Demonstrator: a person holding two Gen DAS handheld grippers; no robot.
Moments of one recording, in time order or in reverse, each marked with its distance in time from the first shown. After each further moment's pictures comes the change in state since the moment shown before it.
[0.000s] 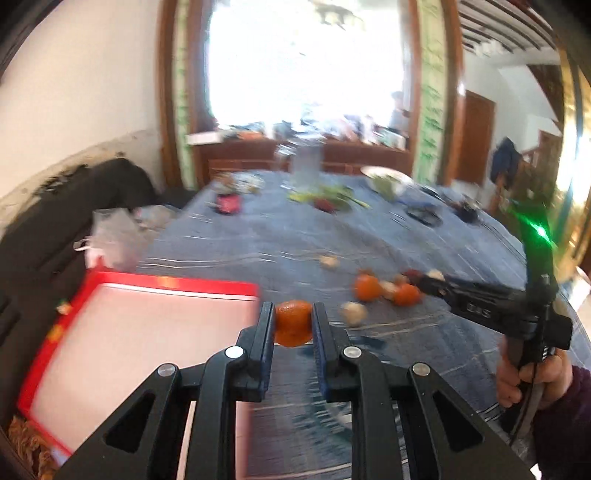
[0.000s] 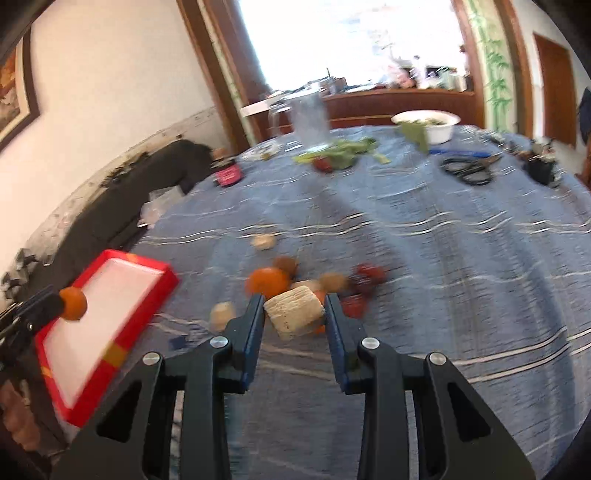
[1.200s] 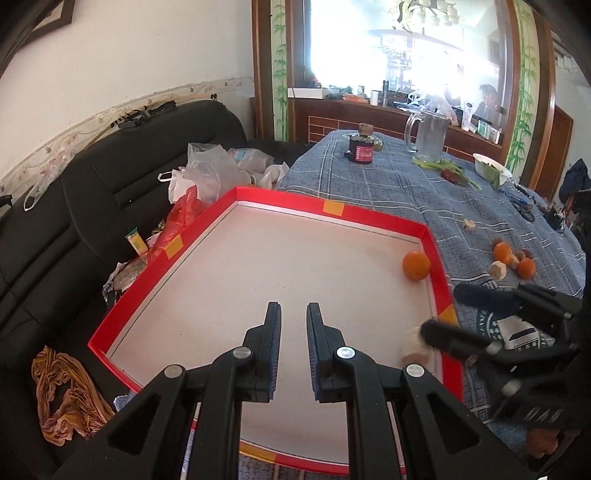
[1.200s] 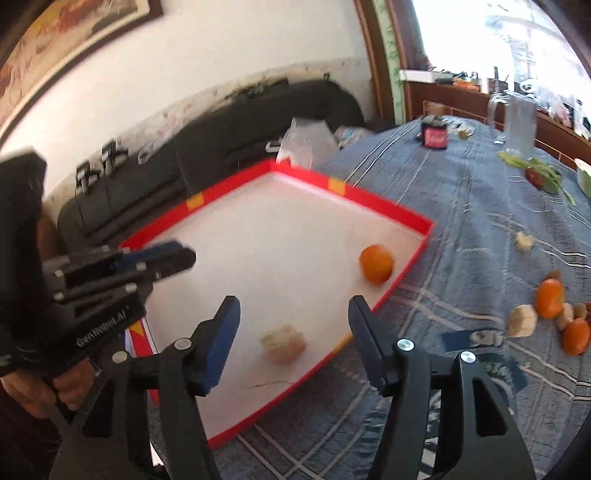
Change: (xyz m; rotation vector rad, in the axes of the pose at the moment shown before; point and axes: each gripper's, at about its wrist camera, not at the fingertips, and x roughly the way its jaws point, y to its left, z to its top) left arm 0.001 0.122 -0.055 -0.171 0.146 0.221; right arm 0.042 0.192 -0.042 -0.343 0.156 0.316
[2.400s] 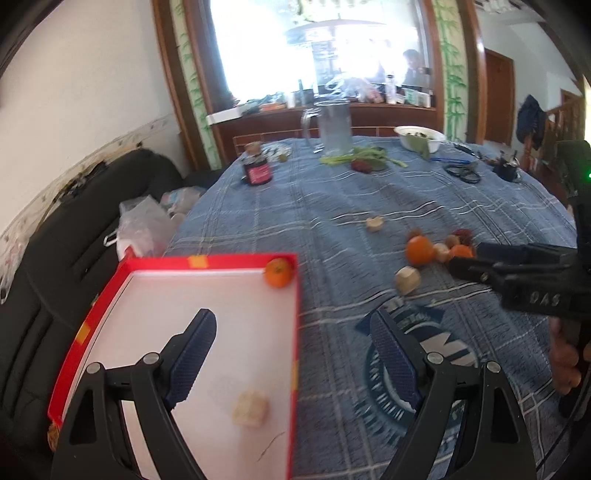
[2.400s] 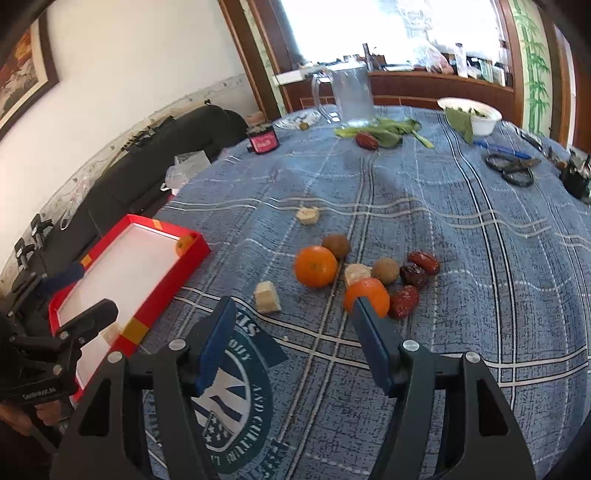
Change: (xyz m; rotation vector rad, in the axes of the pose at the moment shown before) left arm 0.001 -0.138 0.024 0.287 -0.041 -0.081; right arm -0.079 -0.162 -0.027 0.277 -0.027 -0.254
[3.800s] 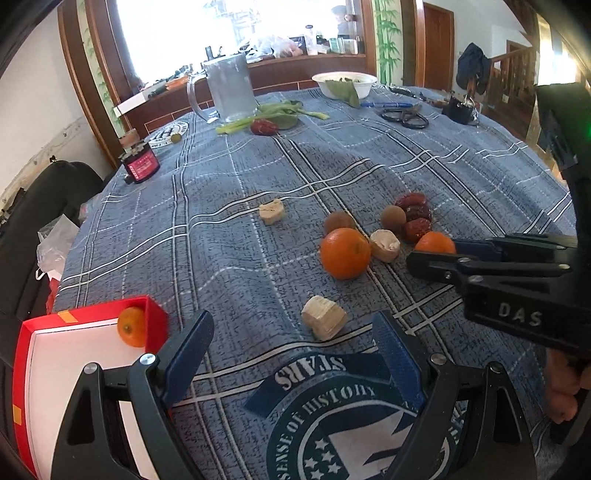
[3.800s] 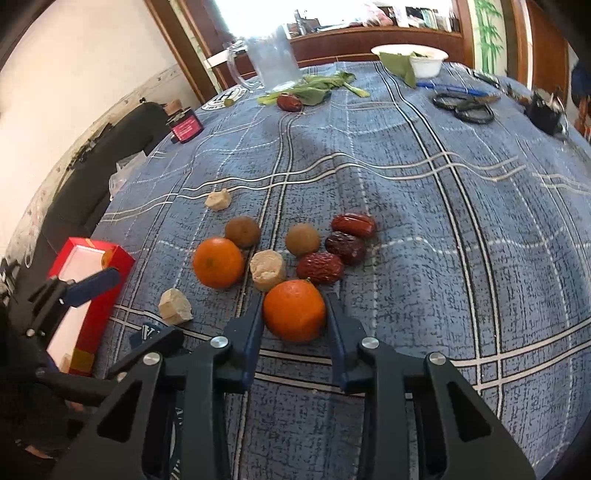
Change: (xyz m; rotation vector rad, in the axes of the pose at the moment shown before) left arm 0.089 -0.075 0.028 0.171 0.153 -0.216; right arm 0.031 -0.052 0.005 0.192 0.101 -0.120
